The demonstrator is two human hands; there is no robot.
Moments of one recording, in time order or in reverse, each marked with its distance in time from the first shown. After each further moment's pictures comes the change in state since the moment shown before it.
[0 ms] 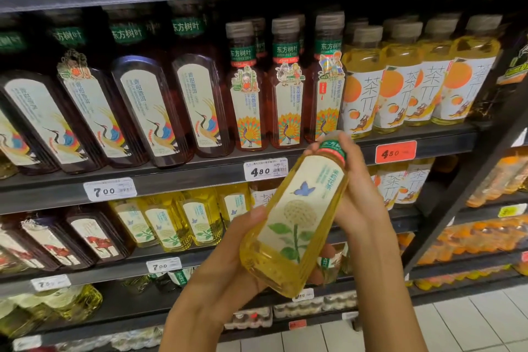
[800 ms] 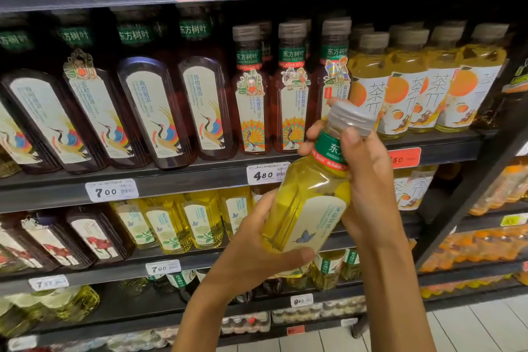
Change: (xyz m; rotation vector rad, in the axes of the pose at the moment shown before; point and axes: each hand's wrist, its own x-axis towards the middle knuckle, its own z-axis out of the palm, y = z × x) left_hand 0.025 -0.016 -0.028 0.728 0.308 0.196; right_hand -0.025 -0.006 0.033 -0.436 -0.284 -0.450
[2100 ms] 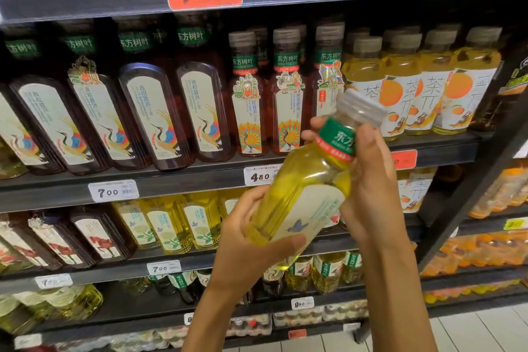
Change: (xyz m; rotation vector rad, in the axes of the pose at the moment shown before) left_hand -0.003 0.005 0.016 -0.123 0.290 0.168; right_hand -0.001 -0.010 -0.006 0.041 -0.001 -0.011
